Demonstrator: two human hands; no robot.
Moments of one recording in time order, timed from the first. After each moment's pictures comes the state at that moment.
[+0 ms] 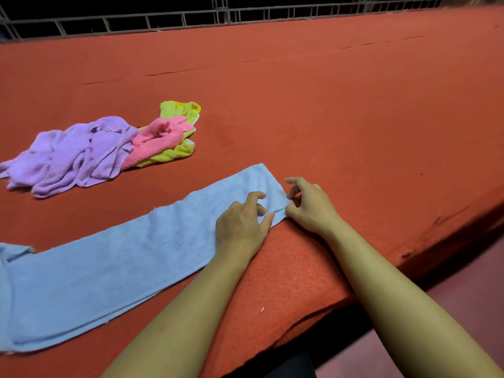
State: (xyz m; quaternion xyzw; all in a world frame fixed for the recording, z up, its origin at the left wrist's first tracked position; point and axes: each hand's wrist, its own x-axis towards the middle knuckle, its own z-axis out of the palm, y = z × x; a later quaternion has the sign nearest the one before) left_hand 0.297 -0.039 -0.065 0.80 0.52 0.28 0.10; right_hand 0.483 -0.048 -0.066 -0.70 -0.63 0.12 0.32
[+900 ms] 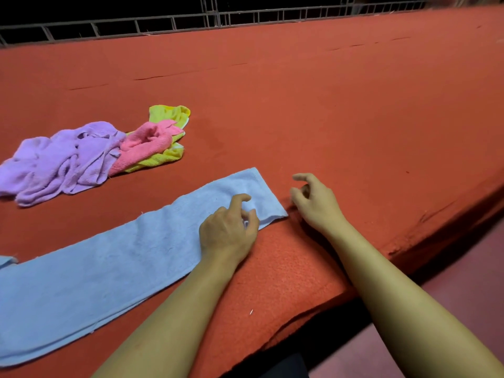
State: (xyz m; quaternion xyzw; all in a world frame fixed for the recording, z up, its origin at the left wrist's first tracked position) left_hand 0.294 -0.046 -0.063 0.78 0.54 0.32 0.06; right_hand 0.493 -0.066 -0.047 -0.71 -0.54 0.15 0.43
